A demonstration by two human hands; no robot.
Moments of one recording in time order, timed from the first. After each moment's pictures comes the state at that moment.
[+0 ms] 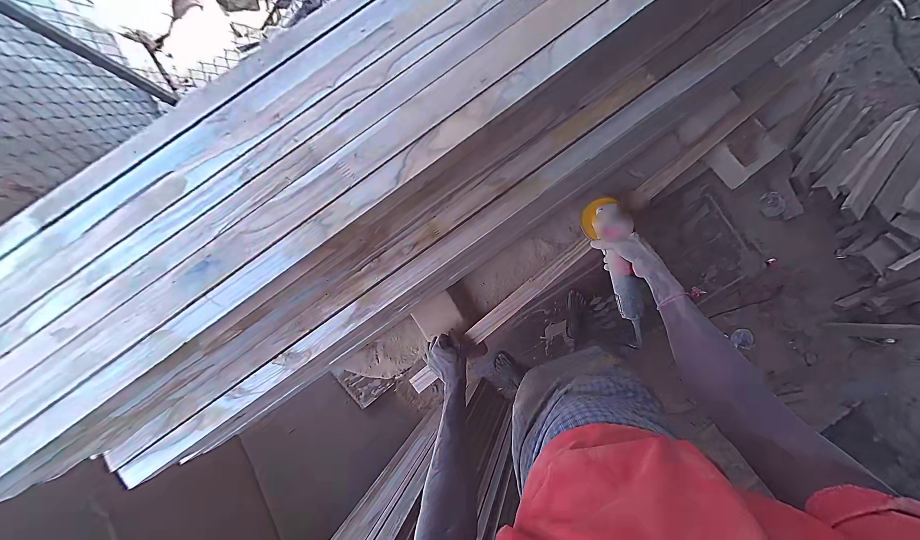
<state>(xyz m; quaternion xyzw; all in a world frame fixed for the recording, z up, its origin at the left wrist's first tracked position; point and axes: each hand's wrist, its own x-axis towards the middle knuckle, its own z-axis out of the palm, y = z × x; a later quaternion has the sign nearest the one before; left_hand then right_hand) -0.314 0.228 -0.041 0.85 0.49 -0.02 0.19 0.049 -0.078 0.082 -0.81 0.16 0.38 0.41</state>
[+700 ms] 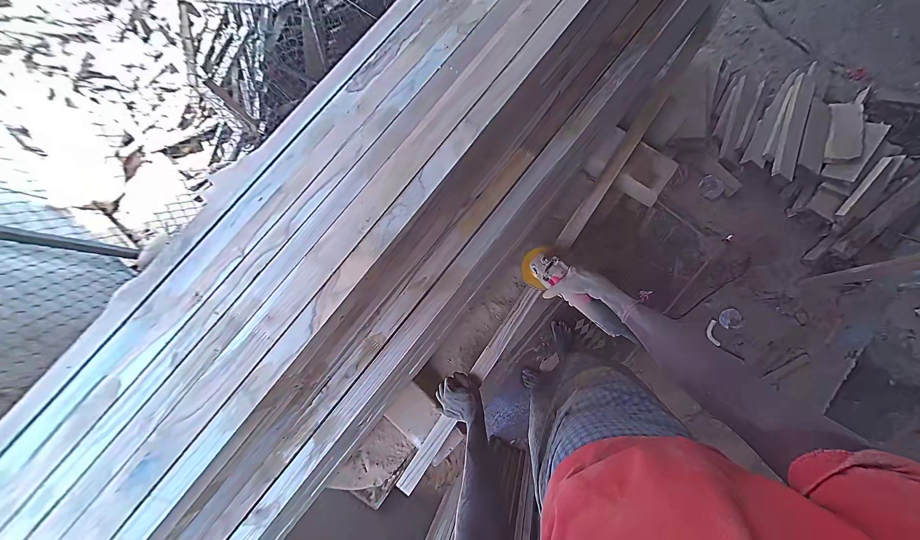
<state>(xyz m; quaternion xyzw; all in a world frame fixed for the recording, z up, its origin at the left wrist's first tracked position) -0.183 0.146 -0.044 0.84 0.53 0.02 0.13 0.108 -0.121 0.102 -0.85 0.02 0.45 0.27</state>
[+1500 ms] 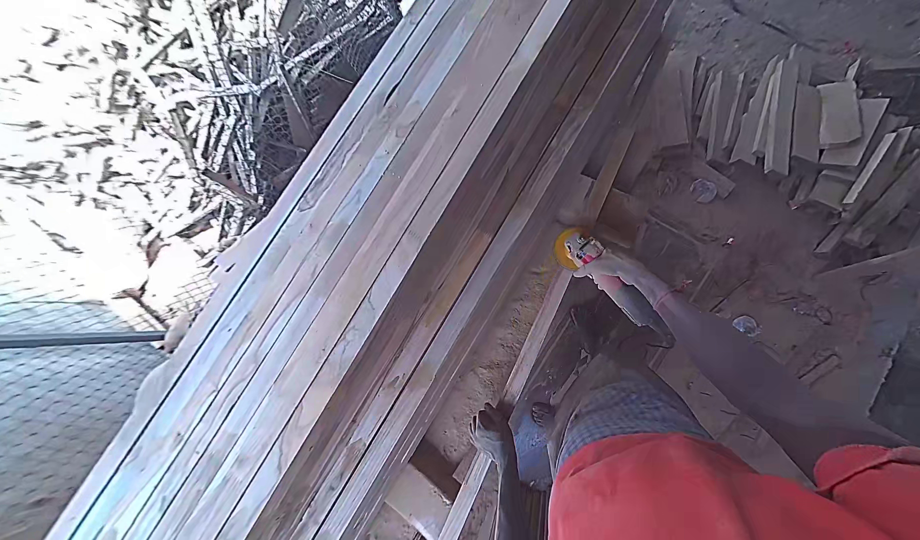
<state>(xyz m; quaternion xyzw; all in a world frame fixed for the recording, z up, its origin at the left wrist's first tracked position) -0.076 0.046 -0.017 0.89 0.42 0.05 0.17 0.286 -0.262 0.122 -0.83 0.15 0.38 0.37</state>
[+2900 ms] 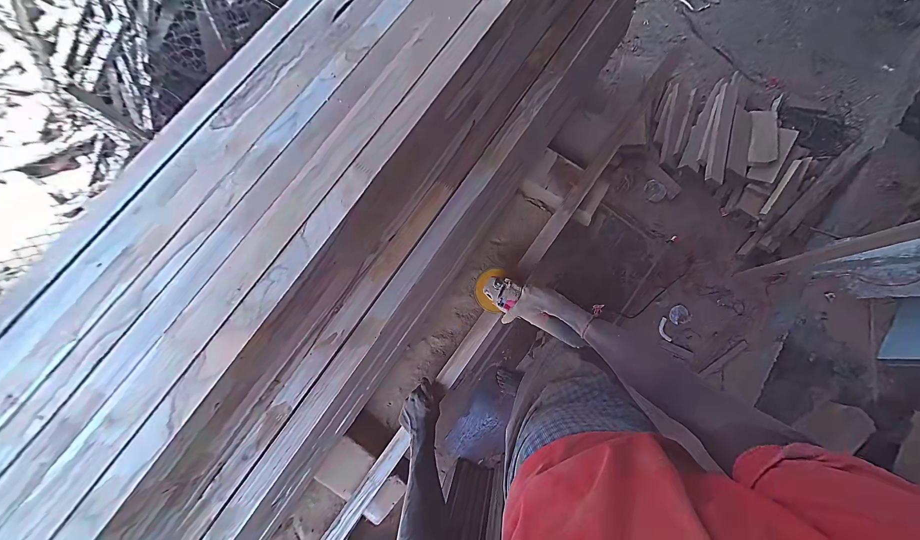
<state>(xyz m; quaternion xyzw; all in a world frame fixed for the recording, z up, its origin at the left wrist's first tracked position) -0.095 0.111 -0.015 0.88 0.36 -0.27 0.13 0.159 -0.178 0.093 -0.87 -0.06 0.46 0.19</state>
